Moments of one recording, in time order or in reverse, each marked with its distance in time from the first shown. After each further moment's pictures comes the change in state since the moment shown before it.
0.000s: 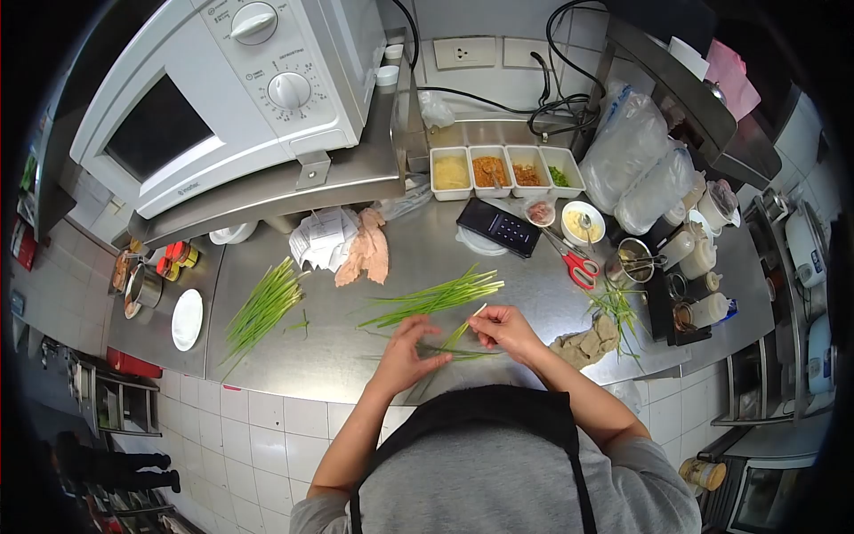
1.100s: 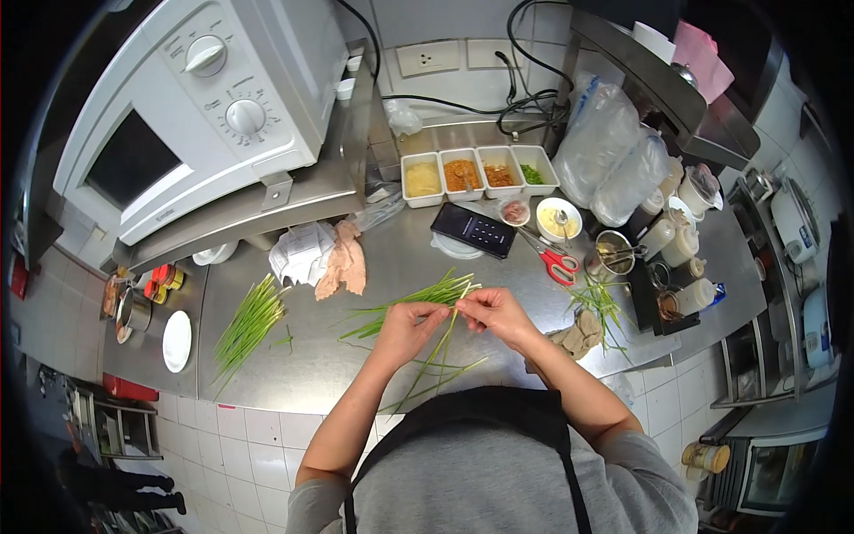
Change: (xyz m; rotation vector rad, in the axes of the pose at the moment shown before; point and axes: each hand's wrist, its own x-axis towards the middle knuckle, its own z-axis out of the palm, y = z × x) left_hand 0.064 0.035 0.010 -0.106 -0.233 -0.175; right_hand -0.008 -0.048 -0.010 -0.099 0.055 -0.120
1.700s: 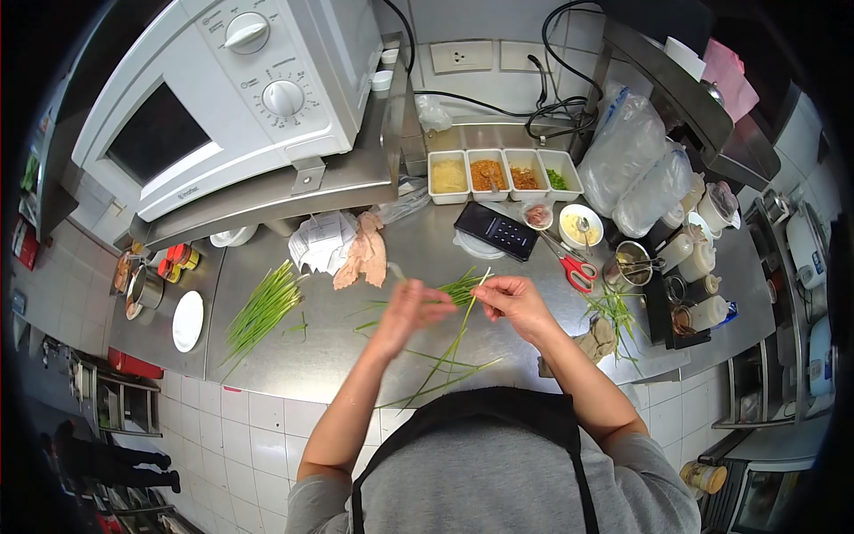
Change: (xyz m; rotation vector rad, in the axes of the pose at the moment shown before) left_hand -0.006 -0.007 -0.022 -0.884 0.096 -0.229; right_hand 0.010 -0.016 0.004 0.159 0.003 -0.024
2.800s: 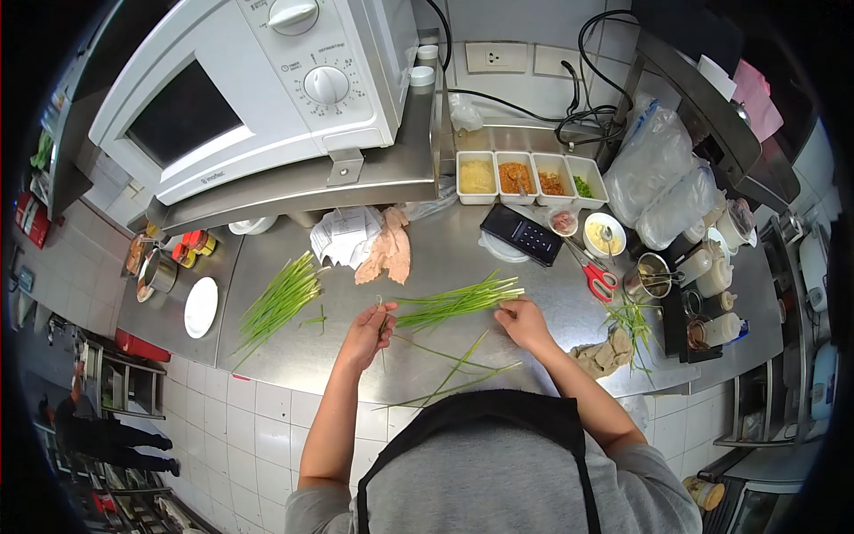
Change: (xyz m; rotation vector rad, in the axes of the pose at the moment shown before) left_hand -0.025 -0.018 -0.114 0.019 0.222 -0.163; right_hand 0.024 0.085 -0.015 -0.789 0.212 -0.101
